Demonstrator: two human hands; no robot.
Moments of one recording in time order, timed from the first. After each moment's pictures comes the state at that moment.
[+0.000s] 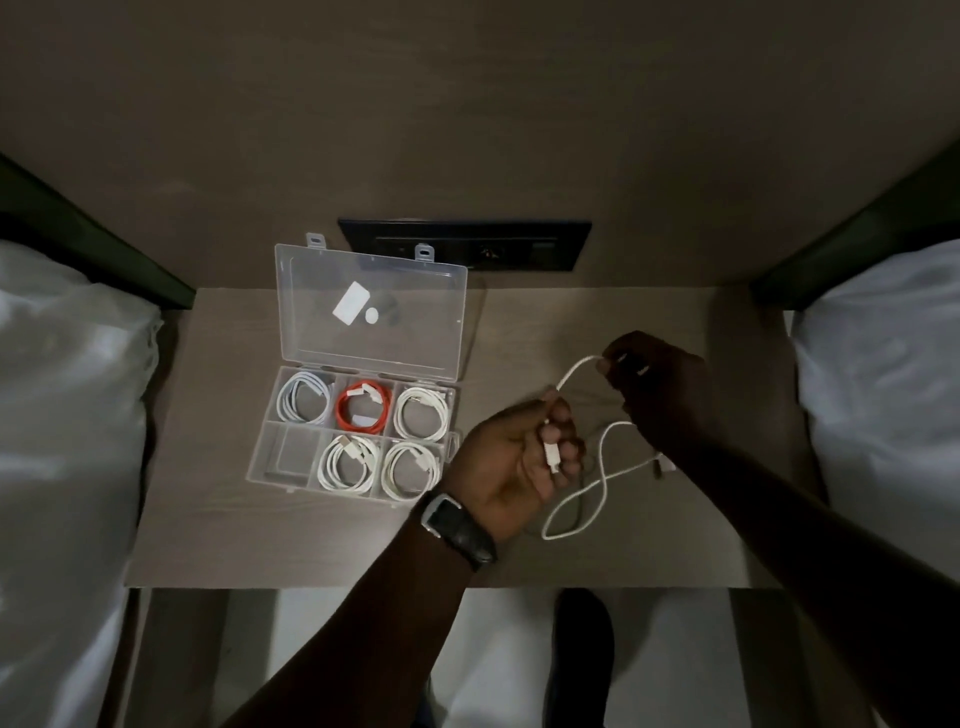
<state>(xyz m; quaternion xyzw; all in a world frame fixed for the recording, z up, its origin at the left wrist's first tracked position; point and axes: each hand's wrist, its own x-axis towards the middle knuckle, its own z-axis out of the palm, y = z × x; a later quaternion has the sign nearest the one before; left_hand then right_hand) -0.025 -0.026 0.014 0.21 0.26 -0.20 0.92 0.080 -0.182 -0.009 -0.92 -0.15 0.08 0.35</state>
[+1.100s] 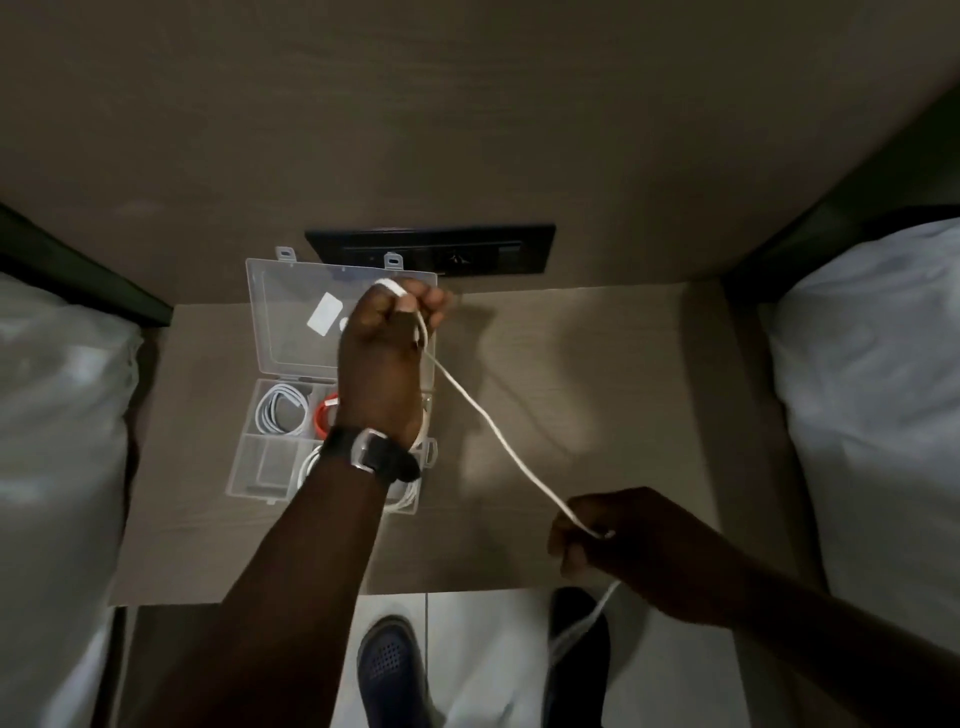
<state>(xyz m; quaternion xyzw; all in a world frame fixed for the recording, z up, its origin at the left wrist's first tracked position) 0.014 0.038 0.034 0.55 0.21 0.18 0.79 -0.012 -0.224 0.036 -0.77 -0.29 0.40 0.41</state>
